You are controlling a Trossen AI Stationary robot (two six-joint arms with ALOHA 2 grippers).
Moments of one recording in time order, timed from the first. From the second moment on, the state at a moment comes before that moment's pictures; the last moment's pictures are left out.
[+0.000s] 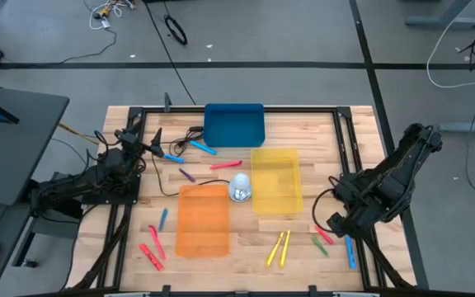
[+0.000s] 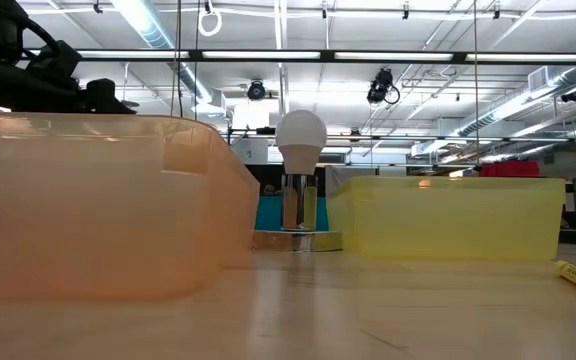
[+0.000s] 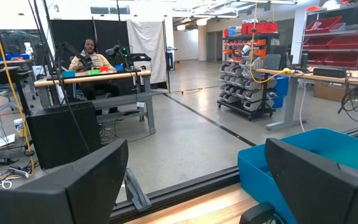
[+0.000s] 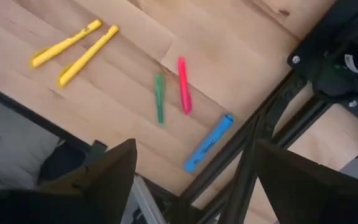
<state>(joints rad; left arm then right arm) 0.28 0.01 0.01 0.10 -0.89 0.09 0.81 1.31 1.40 -1.57 -0.02 1.77</state>
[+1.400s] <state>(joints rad) 0.28 0.01 0.01 0.10 -0.89 0.09 0.80 1.33 0.81 -0.97 -0.08 1.72</state>
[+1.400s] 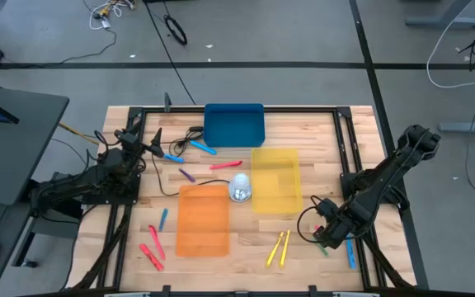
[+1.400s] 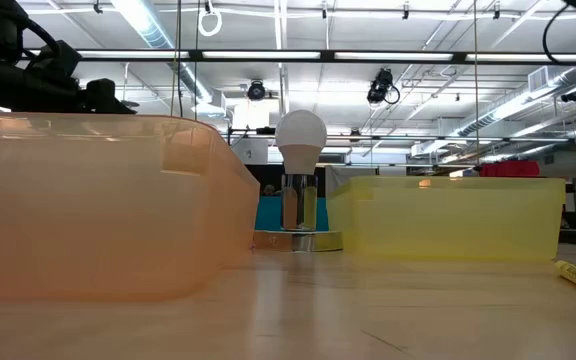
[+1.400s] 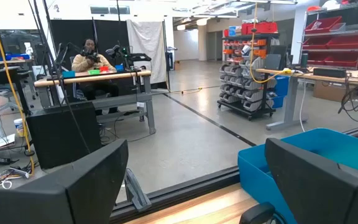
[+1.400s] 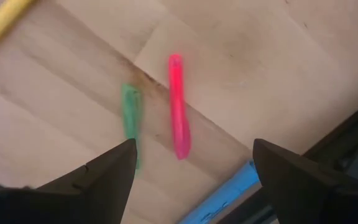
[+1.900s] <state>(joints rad) 0.28 0.01 0.01 0.10 -0.89 0.09 0.79 1.38 0.68 -0.82 -0.10 1.70</state>
